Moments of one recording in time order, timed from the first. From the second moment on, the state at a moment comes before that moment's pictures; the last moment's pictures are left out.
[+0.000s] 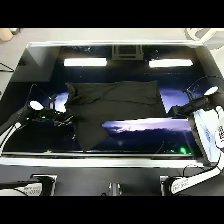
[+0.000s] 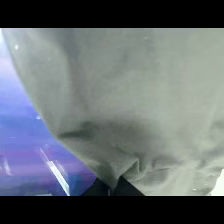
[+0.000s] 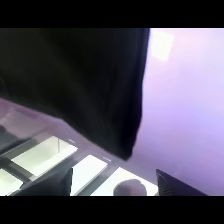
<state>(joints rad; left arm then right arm) -0.01 -1.45 0.89 0.89 -0.96 -1.49 -0.39 -1.79 1.39 -1.06 1.44 0.91</state>
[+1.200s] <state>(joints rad) 0.03 -0.70 1.86 1.04 -0.84 -1.45 -0.30 -0.70 1.74 -1.15 0.86 0.78</state>
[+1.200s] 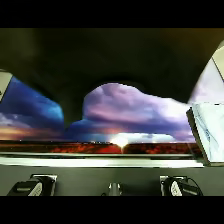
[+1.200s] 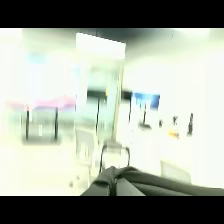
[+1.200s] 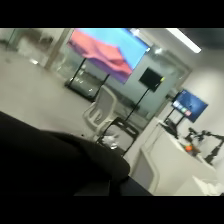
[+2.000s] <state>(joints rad) 0.03 -0.94 1.68 1.30 -1.17 -1.59 -0.26 -1.10 1.74 -1.27 1.48 0.92</state>
